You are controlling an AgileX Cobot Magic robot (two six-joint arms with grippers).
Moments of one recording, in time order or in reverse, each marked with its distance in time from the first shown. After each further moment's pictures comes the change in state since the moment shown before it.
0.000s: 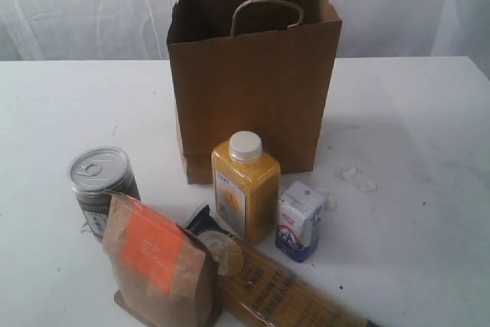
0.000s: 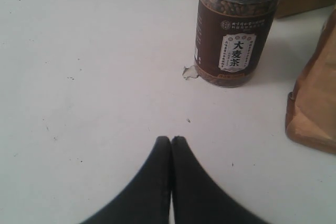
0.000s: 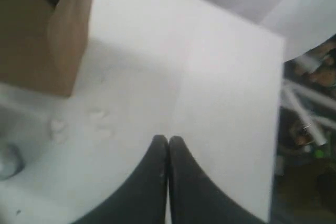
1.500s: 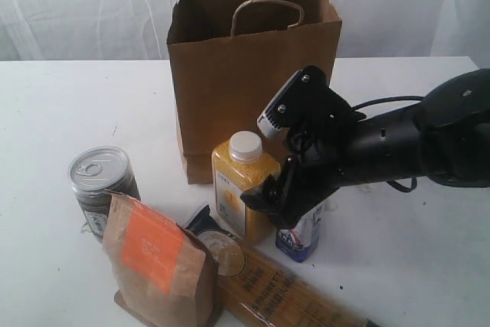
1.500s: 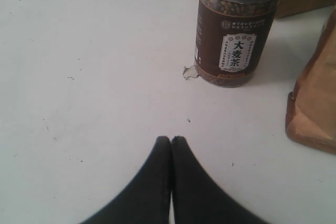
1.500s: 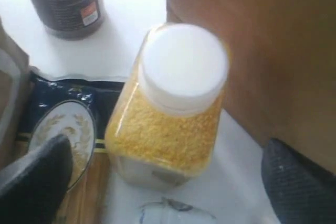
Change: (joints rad) left arm 0.000 0.000 0.000 0.000 0.000 0.000; right arm 0.253 0.181 0.836 1.319 -0.884 -1.357
